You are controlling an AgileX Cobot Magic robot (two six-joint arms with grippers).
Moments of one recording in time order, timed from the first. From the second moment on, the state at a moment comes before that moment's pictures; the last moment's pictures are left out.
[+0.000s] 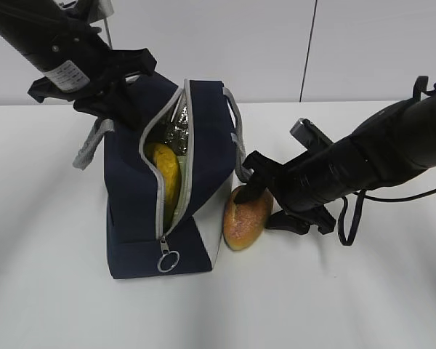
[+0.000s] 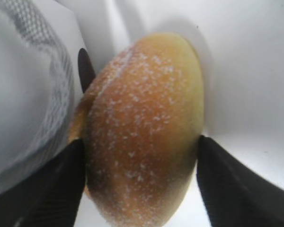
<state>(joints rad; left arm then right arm) -0.34 1.77 -1.53 -0.35 1.02 0.02 0.31 1.95 -1.03 1.22 0.41 -0.40</state>
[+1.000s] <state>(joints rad) -0.34 1.77 -1.53 -0.35 1.02 0.02 0.00 1.66 -1.11 1.06 0.72 -0.55</state>
